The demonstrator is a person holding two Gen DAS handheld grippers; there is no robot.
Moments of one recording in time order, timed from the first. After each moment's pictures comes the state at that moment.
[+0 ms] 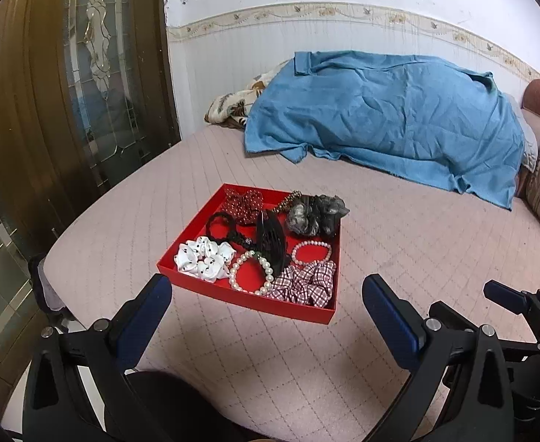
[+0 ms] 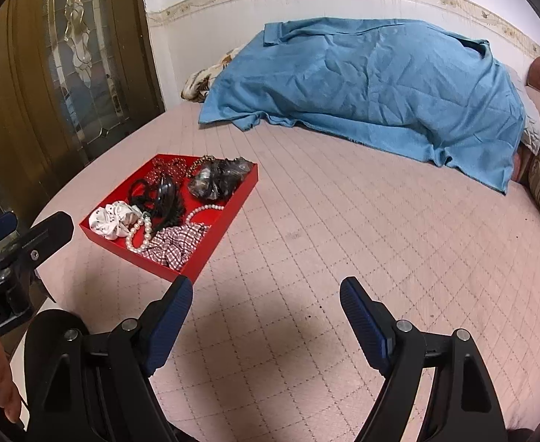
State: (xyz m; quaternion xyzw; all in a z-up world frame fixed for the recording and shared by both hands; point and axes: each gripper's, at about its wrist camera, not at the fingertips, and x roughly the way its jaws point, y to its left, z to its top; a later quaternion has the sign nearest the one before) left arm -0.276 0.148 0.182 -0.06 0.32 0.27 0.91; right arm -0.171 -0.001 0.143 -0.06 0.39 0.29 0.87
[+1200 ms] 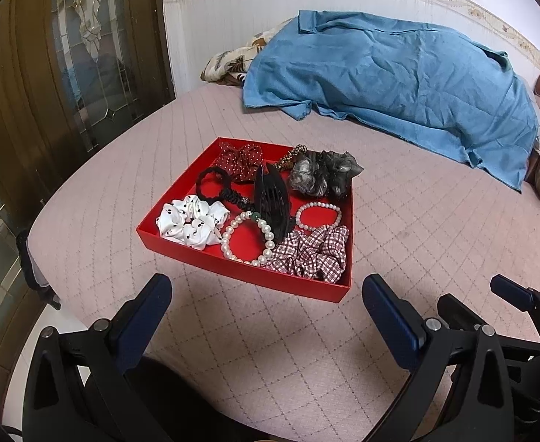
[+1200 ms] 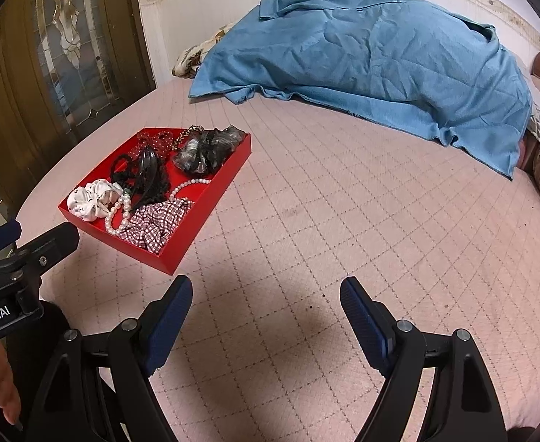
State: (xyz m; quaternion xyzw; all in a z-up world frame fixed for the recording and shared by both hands) left arm -0.252 0.173 0.141 -0.09 0.38 0.26 0.88; right arm -0.157 0.011 0.110 -0.07 0.43 0.28 0.86
